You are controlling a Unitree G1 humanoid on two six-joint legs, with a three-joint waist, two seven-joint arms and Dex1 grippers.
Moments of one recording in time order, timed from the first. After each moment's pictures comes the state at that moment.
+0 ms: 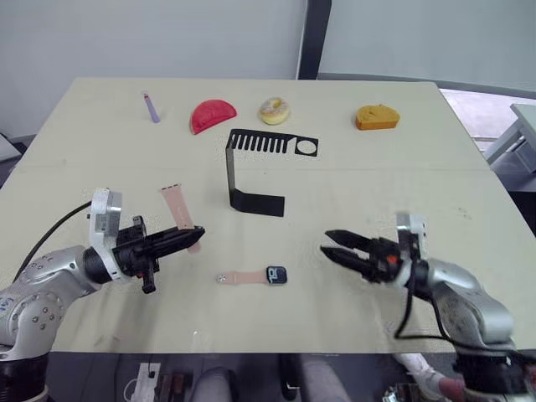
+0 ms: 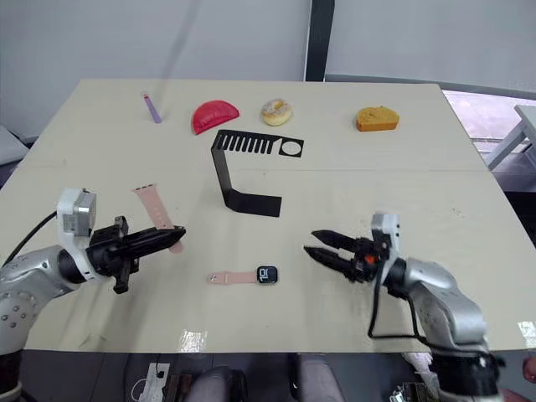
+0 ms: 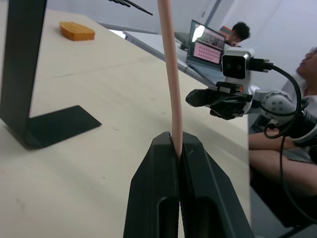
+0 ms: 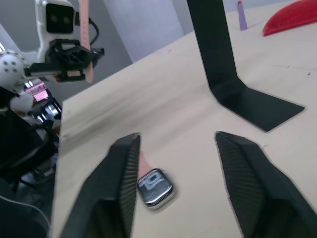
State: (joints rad) left arm -0.10 0.78 0.35 -0.34 -1.03 0.77 -0.90; right arm -0.03 -0.51 -0.17 -0.38 0.80 0.58 0.97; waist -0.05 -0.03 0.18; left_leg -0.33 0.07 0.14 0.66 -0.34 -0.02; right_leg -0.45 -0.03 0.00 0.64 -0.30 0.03
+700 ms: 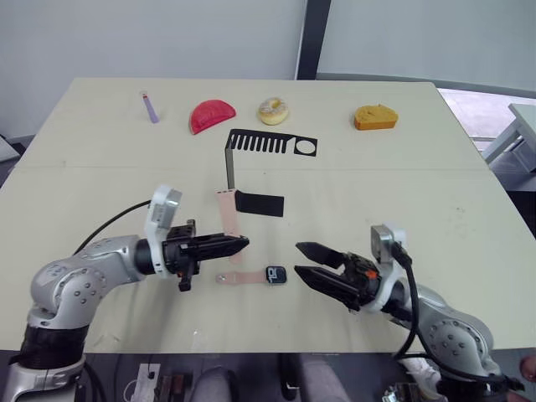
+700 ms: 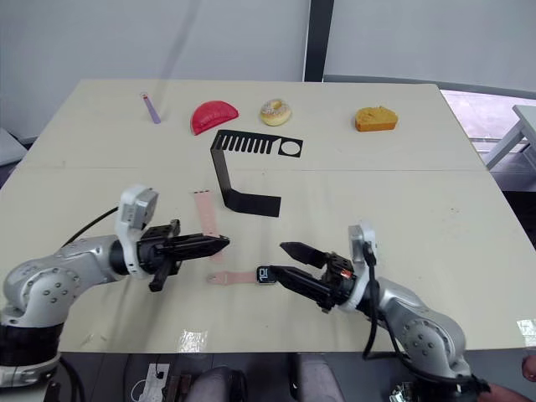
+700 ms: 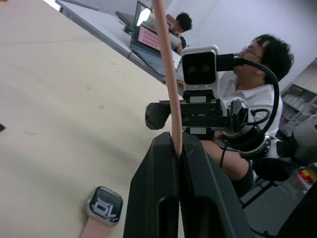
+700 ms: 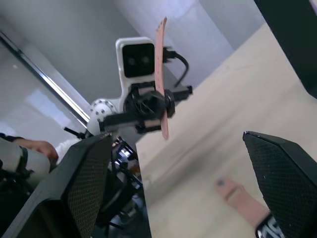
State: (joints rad) left arm -0.32 0.67 0.10 -0.31 -1.05 0.94 -0.87; right arm -0.11 -0.35 -0.05 -0.42 1.07 0.76 0.80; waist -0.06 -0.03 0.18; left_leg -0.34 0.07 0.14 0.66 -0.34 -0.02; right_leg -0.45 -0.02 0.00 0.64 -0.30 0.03
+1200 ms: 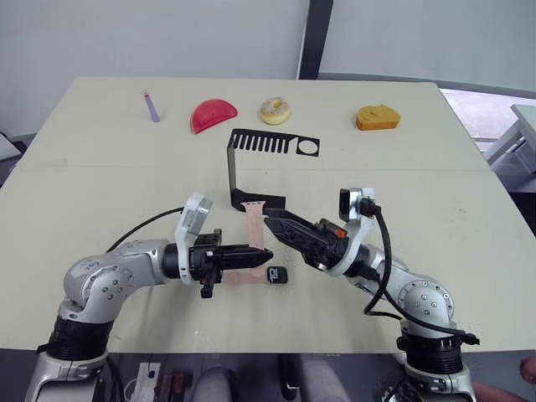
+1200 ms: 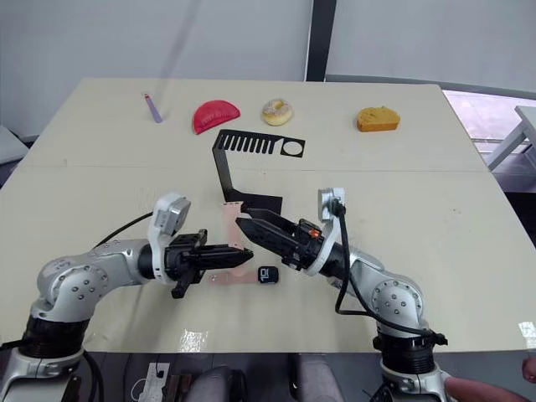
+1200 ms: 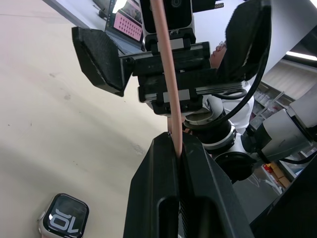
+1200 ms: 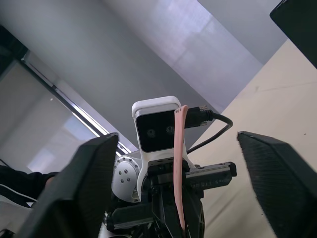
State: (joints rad) left arm -0.37 0.61 0.02 -0.31 -1.04 0.97 -0.87; right arm -0.33 -0.20 -0.02 -0.34 1.25 0.88 0.54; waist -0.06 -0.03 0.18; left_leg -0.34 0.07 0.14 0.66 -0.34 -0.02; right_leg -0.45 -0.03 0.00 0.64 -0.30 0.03
